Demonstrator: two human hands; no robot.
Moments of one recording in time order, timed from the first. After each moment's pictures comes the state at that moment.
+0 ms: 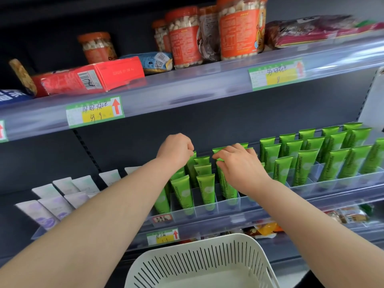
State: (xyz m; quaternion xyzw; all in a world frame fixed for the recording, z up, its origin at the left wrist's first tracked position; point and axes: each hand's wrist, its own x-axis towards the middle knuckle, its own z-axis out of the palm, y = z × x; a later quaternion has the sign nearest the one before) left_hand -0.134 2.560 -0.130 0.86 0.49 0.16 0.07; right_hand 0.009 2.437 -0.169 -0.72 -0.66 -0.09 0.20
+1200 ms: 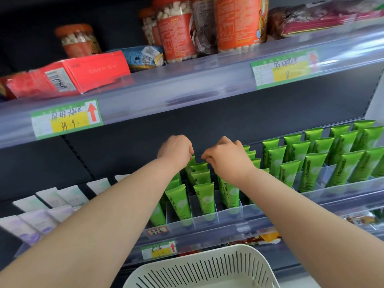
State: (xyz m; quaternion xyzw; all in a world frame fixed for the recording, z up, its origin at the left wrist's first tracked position) left_hand -0.108 2.593 -0.142 0.86 0.50 0.10 0.05; right_hand 0.018 2.498 -0.170 -0.71 -0.68 -0.06 0.18
